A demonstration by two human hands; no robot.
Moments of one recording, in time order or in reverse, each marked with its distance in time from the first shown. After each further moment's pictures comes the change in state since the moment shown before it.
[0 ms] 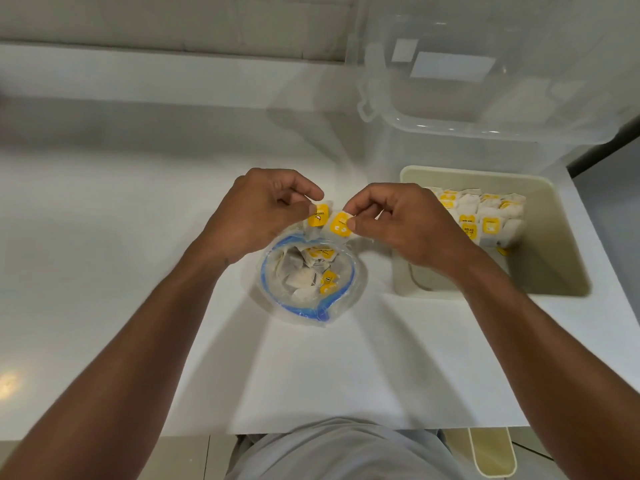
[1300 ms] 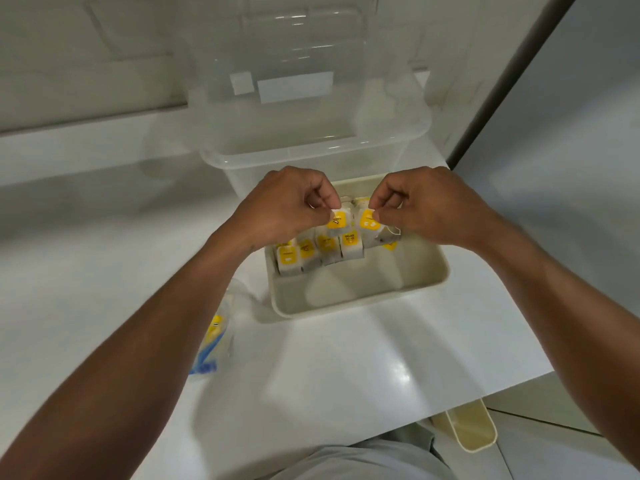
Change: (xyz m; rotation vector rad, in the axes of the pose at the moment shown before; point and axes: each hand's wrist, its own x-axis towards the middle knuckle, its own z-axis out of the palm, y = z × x) left_hand 0.090 0.132 0.159 0.238 -0.297 0.234; right_hand -0.058 0.122 -0.174 -0.301 0.170 0.134
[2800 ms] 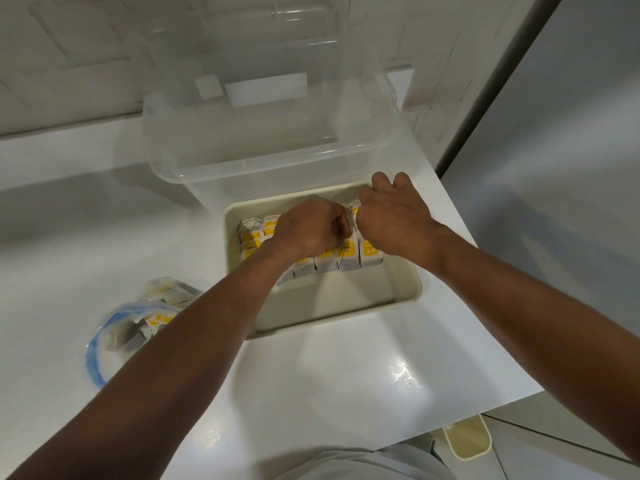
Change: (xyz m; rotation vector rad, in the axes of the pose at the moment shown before) left_hand 0.082 -0.020 0.099 0.346 -0.159 -0.084; right_hand 0.042 0.048 0.036 -0.963 -0.101 -0.224
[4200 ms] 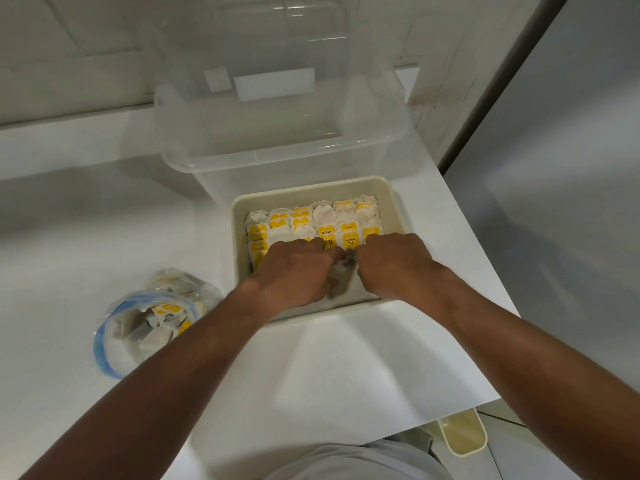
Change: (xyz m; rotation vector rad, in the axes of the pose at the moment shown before) left_hand -0.083 -0.001 0.011 0.443 0.011 0.148; right_hand -0.043 -0.048 -0.020 0.278 -0.366 0.064
